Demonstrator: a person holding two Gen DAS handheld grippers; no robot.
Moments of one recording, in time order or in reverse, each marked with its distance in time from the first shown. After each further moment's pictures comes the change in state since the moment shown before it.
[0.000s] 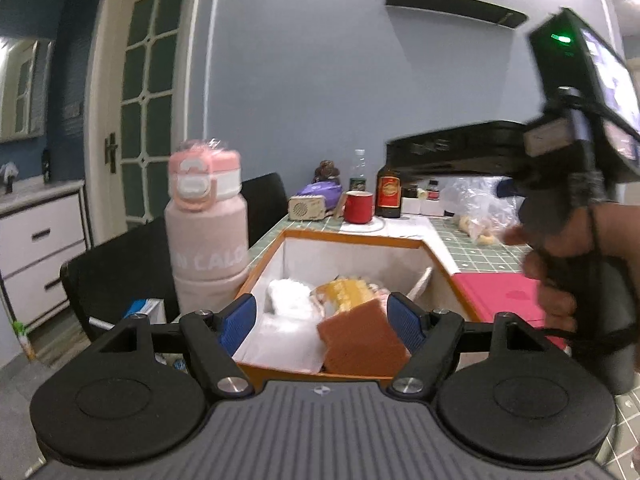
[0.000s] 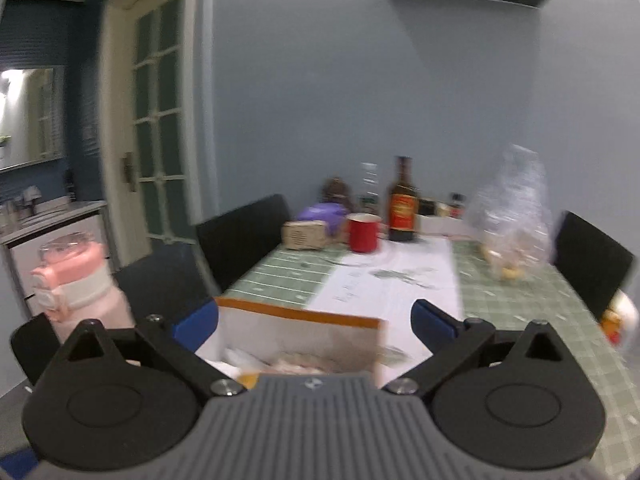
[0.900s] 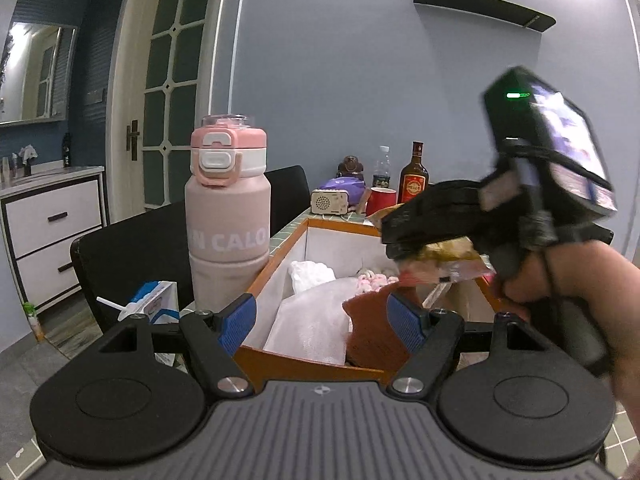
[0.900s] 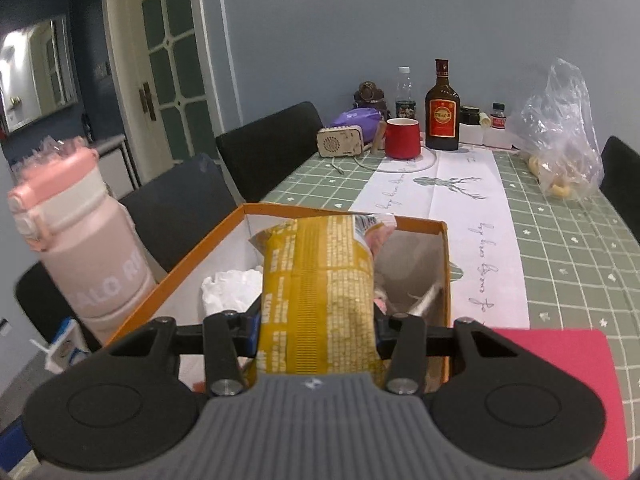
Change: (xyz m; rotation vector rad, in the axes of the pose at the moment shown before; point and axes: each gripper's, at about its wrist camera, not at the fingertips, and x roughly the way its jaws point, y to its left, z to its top) left arm 0.012 0.009 -0.015 -0.067 0.008 0.067; right arm 0.084 0.042 -0.030 -0.060 0.262 0.124
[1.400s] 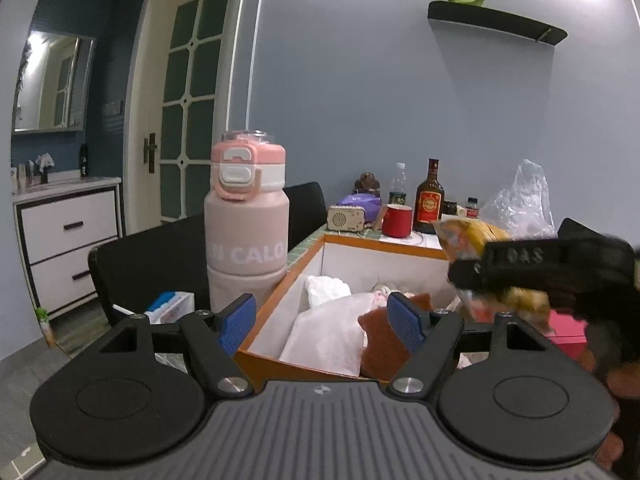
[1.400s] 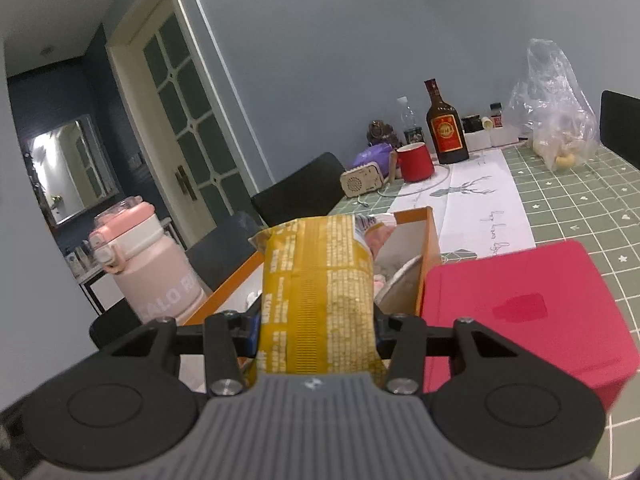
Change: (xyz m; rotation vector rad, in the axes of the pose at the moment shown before) left arm -0.002 0.003 0.001 -0.022 -0.048 0.046; right arm -0.059 -0.046 -0.053 0.222 -0.183 0.193
